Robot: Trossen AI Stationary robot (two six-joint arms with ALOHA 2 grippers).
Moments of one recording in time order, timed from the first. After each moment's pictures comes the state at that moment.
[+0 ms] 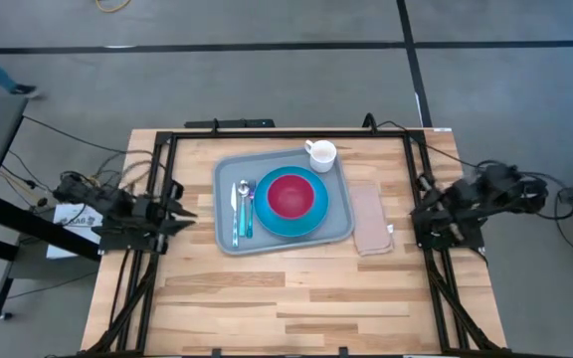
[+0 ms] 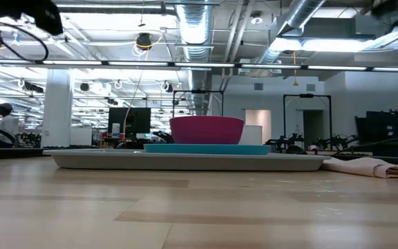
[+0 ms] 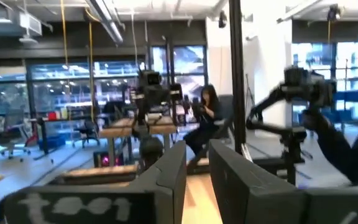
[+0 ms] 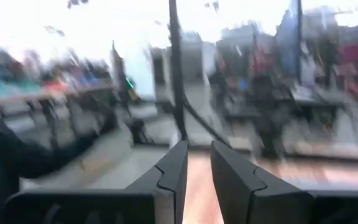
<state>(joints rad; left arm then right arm) -0.42 0.01 0.17 0.18 -0.27 0.14 0.23 0.06 0.53 -0.36 -0.16 0.05</state>
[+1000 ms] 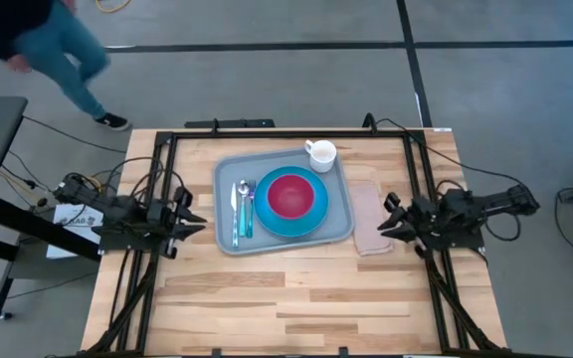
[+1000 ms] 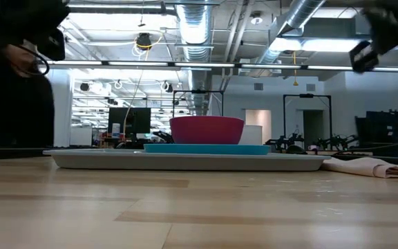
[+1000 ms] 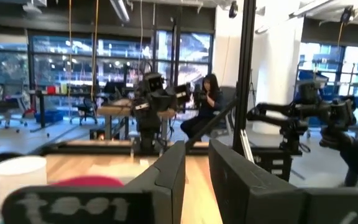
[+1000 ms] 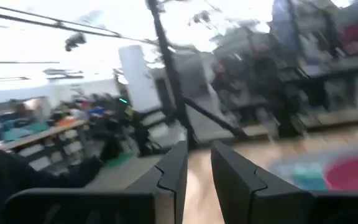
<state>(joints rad) -0.42 0.00 0.01 0.27 -0.29 0.03 0.23 0.00 0.02 0.19 -0.14 0.27</state>
